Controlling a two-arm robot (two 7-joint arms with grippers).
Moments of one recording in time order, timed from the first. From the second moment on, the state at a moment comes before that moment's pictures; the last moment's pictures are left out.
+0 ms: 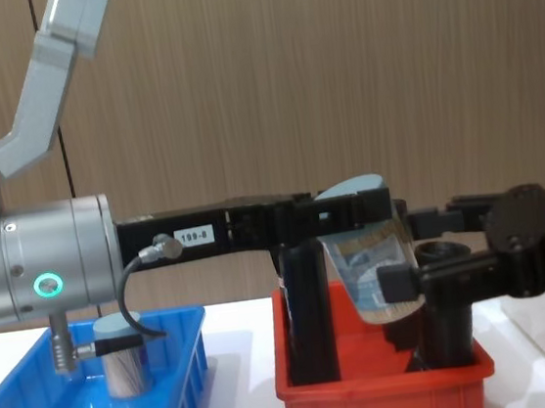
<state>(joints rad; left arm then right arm) -0.45 0.35 0.37 -1.38 -0.50 0.20 -0.94 0.20 0.43 -0.25 -1.67 0.27 0.17 0.87</state>
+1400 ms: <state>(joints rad) -0.45 0.35 0.37 -1.38 -0.50 0.20 -0.94 0.34 0.33 -0.34 -1.52 0.09 0.15 0.86</state>
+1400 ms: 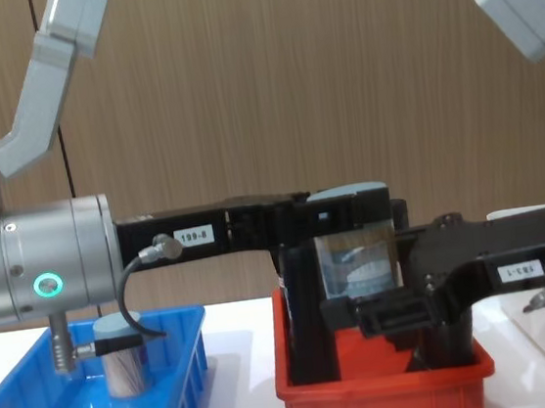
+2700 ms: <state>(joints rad) -0.45 0.35 0.37 -1.38 -0.50 0.20 -0.95 0.32 0.40 -0.32 -1.53 0.19 0.14 0.84</state>
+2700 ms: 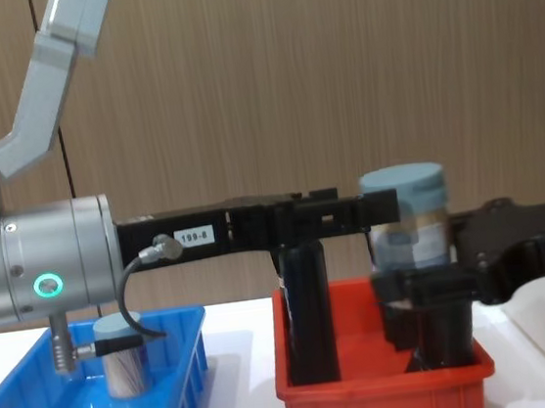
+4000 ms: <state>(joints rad) -0.45 0.35 0.37 -1.38 -0.50 0.20 -0.94 0.32 0.51 -0.19 -1.41 0.30 0.13 0.45</state>
